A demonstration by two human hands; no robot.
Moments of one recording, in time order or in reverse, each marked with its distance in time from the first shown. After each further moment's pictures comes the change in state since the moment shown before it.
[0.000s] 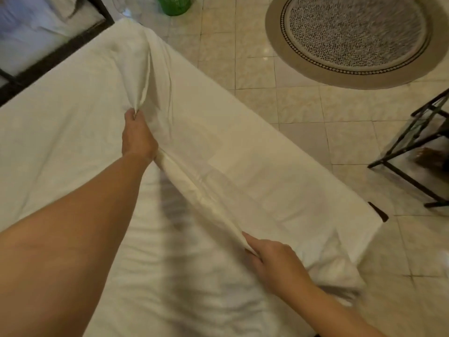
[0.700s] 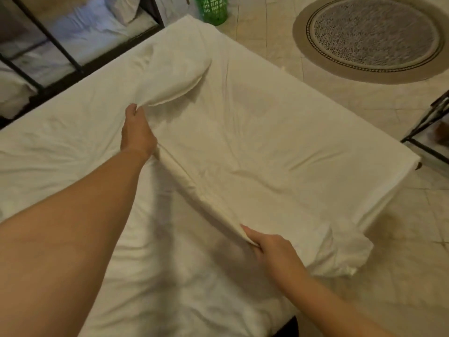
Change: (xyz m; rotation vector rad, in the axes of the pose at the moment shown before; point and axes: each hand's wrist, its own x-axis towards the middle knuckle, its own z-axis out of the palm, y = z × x) left_hand -0.199 -0.274 -0.148 -0.018 0.070 0.014; right_hand -0.159 -0.178 0.247 0.106 0.120 -0.034
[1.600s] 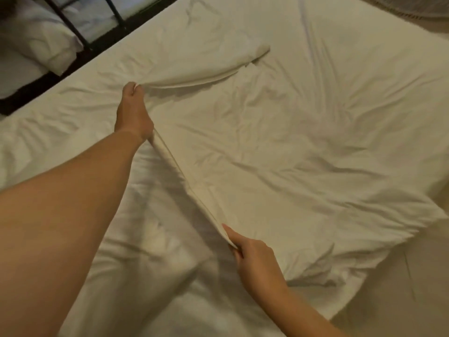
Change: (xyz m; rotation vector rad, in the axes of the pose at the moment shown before) left_hand -0.089 -0.409 -0.151 0.112 -0.067 0.041; right_hand -0.116 -0.299 0.384 0.133 0.011 -0.004
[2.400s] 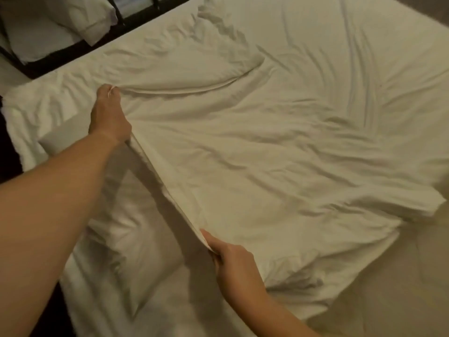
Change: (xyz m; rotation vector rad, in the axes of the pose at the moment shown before) left_hand -0.138 -0.257 -0.067 0.061 0.046 -0.077; right_hand -0.114 -0.110 0.203 0.002 -0.044 -0.109
